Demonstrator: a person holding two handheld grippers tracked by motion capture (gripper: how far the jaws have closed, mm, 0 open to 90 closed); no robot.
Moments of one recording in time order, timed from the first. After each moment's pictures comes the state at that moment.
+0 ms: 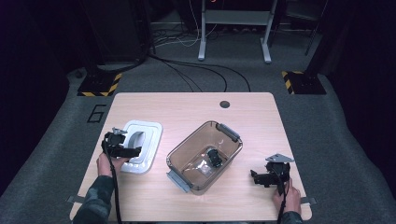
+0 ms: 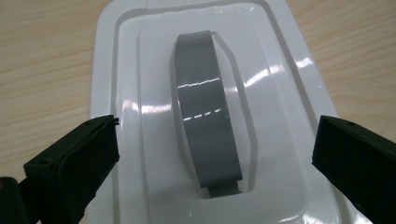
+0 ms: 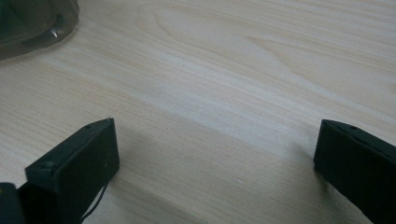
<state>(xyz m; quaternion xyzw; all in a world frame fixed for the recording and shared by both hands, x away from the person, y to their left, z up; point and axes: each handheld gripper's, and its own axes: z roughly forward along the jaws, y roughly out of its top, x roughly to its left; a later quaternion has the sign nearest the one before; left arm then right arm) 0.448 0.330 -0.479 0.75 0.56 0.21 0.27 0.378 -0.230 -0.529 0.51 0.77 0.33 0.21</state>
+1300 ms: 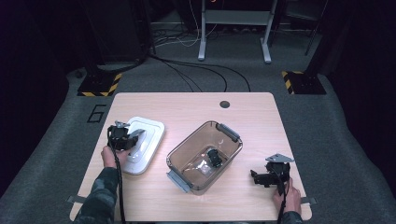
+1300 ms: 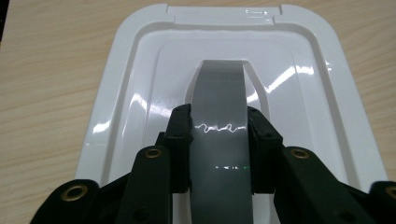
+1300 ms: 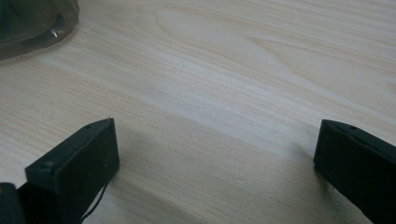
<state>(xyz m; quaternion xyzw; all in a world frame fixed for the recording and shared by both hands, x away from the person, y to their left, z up) 0.466 0.324 -0.469 0.73 0.56 0.23 0.31 0.378 -0.230 -0.529 0.51 0.77 0.33 0.21</state>
